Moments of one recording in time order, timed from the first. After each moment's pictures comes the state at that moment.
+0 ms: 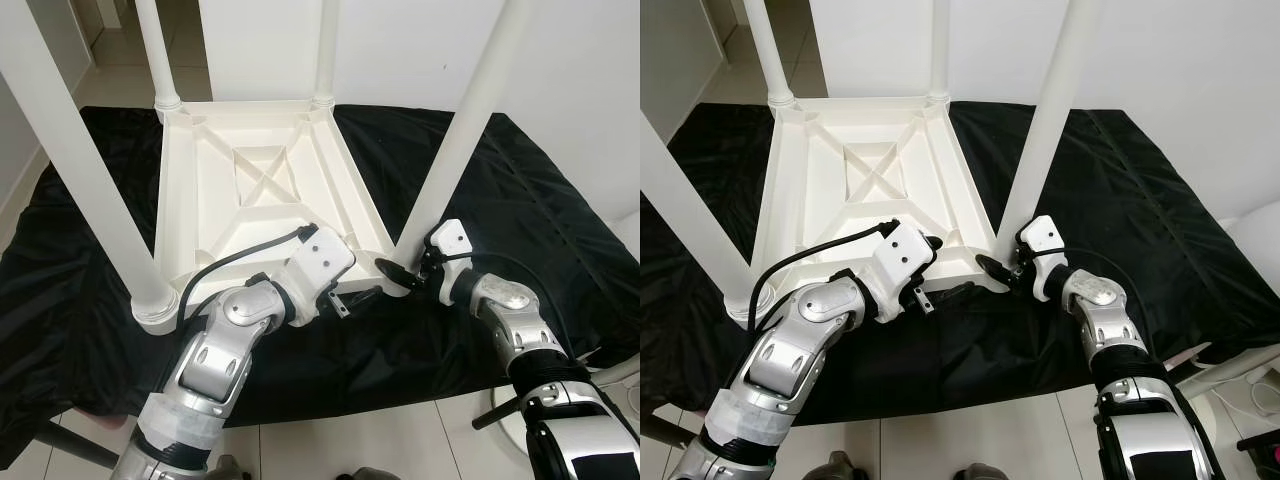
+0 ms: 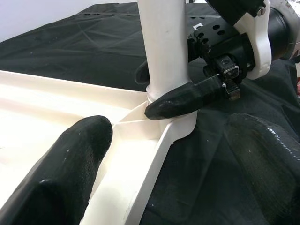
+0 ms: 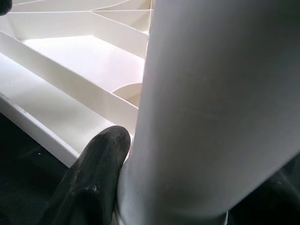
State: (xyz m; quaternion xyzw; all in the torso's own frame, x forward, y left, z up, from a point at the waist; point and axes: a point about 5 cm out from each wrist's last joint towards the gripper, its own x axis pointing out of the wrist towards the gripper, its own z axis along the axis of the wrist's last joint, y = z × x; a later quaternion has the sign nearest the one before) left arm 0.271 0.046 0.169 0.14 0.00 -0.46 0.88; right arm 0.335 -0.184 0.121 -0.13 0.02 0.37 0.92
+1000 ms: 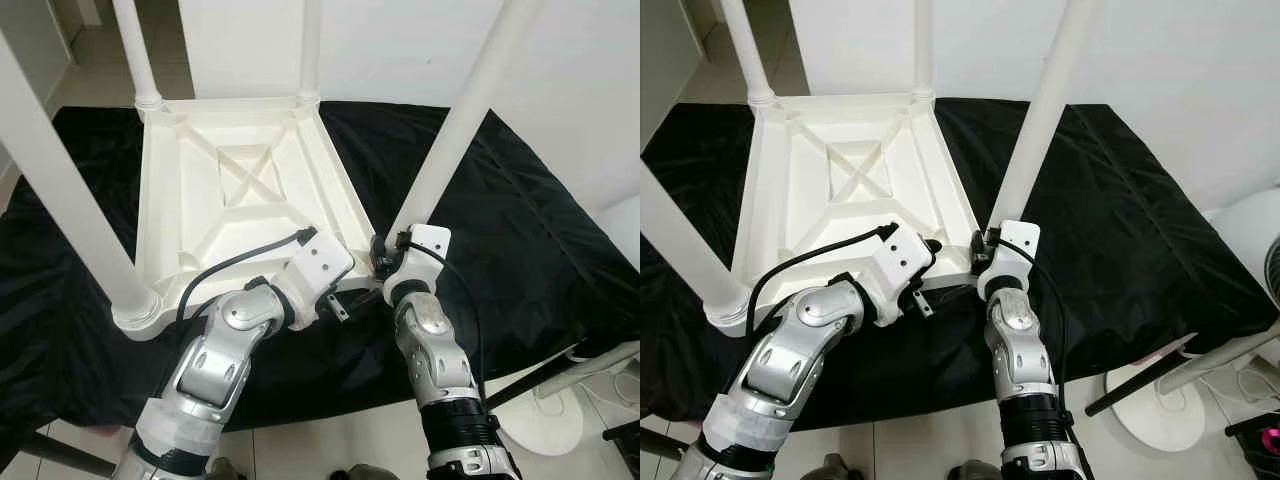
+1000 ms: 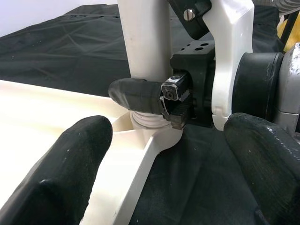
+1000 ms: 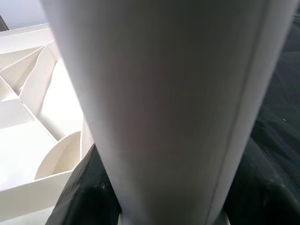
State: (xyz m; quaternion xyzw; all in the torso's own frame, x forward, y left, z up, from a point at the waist) left arm 0.267 0.046 0.169 0.14 0.00 -0.46 0.88; right arm 0.311 -0.111 0.125 0.09 0.01 0.00 1.00
